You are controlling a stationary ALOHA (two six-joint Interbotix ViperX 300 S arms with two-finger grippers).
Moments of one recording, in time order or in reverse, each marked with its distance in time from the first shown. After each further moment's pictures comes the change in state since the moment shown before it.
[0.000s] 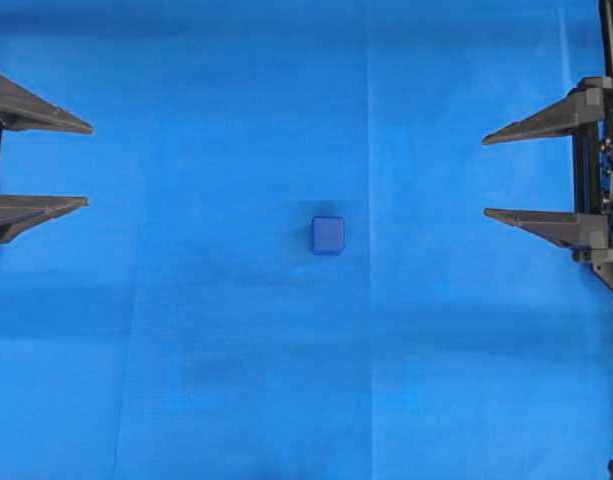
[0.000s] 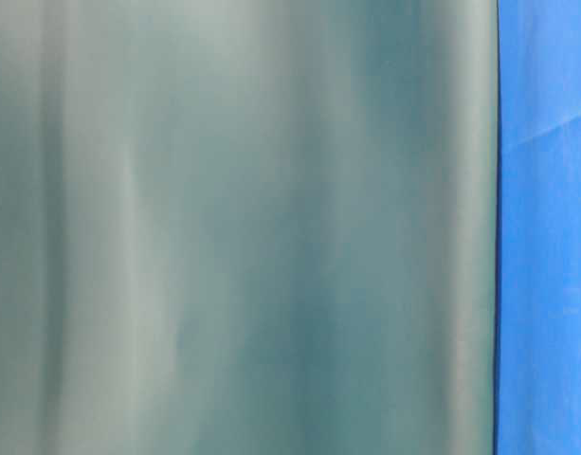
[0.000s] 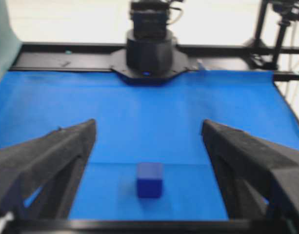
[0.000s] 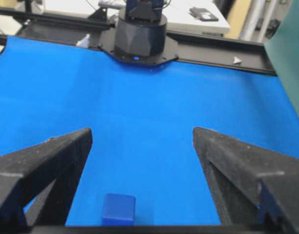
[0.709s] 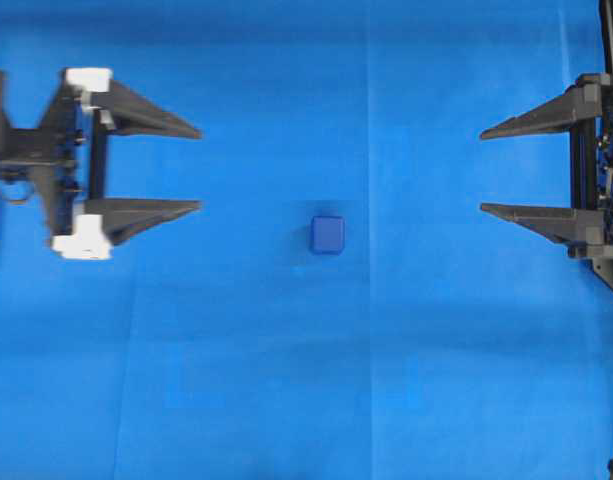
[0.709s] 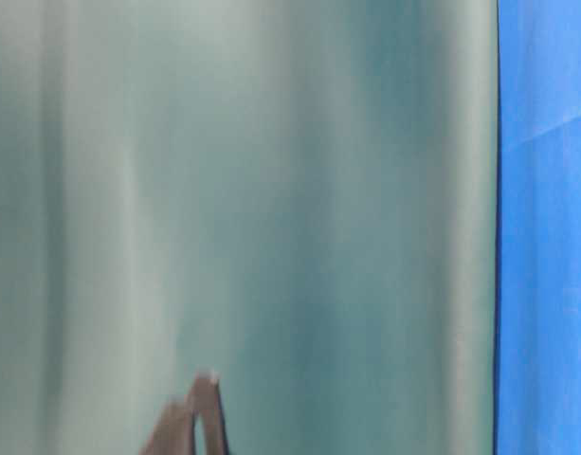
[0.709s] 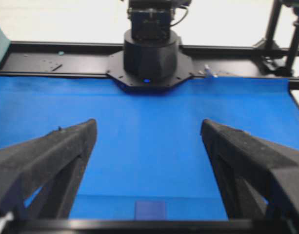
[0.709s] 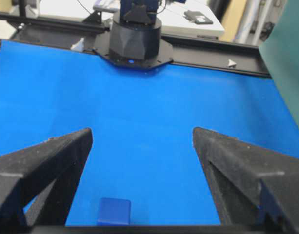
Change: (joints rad) left arm 0.006 0.495 -0.224 -0.002 -0.222 -0.002; right arm -0.012 0.014 -0.002 0.000 -0.023 0.000
